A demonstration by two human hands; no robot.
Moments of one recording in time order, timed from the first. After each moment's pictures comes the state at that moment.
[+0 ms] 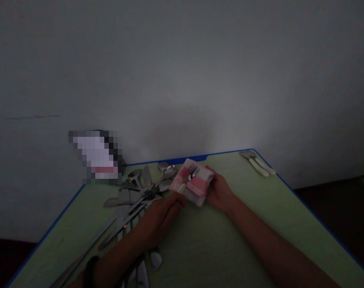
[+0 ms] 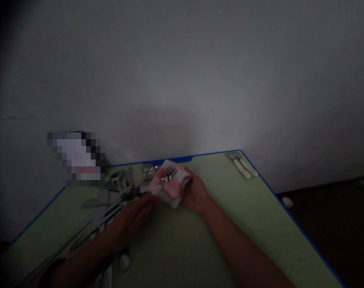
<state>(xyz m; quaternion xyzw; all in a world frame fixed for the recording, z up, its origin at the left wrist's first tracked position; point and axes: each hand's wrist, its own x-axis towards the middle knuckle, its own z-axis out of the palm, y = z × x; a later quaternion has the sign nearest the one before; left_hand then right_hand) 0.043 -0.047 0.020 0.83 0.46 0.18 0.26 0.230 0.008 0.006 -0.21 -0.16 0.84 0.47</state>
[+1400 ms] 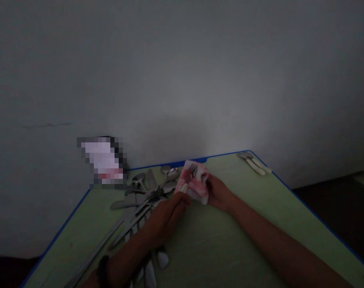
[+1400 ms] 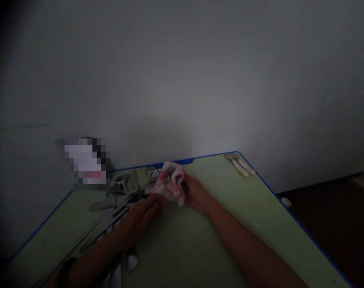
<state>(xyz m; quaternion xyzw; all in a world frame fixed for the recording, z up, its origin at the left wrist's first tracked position) 0.043 -0.048 0.018 0.82 0.45 0.22 0.28 0.223 0.001 -0.001 -0.23 -0.30 0.78 0.50</state>
